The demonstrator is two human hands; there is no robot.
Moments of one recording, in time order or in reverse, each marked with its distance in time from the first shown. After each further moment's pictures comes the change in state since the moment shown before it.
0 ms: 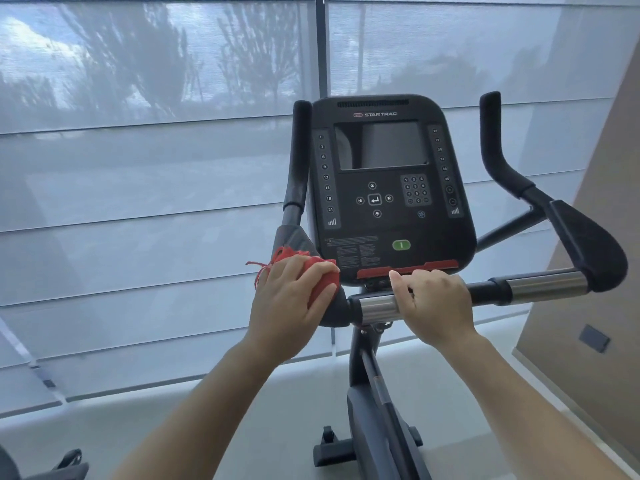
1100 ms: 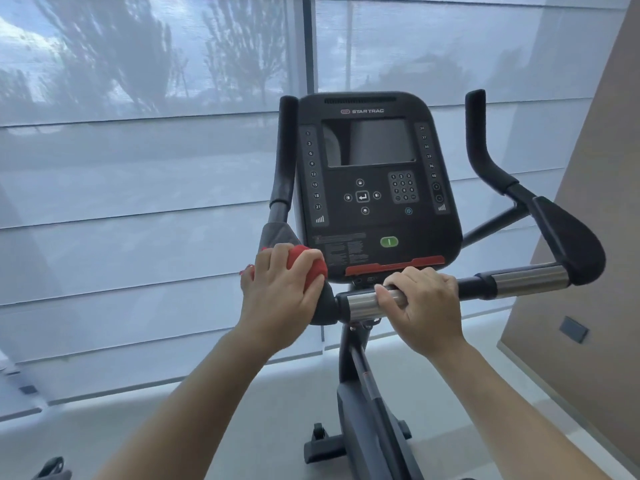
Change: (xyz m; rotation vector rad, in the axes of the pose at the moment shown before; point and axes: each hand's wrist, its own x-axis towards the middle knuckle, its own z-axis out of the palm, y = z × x) left_hand 0.011 0.006 0.005 0.078 -0.039 -0.109; right_hand -0.015 0.000 -0.001 0.125 0.110 -0.011
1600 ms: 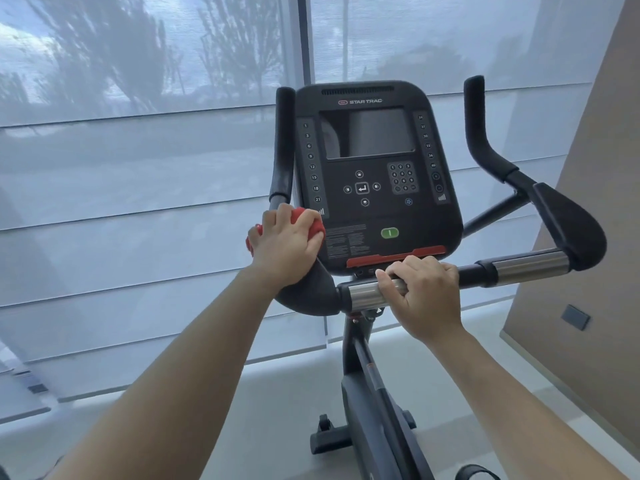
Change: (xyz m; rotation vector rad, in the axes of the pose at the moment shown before) left_hand 0.065 -0.005 0.006 0.104 -0.094 -0.083; right_hand 0.000 -0.002 0.004 -0.019 0.010 0.053
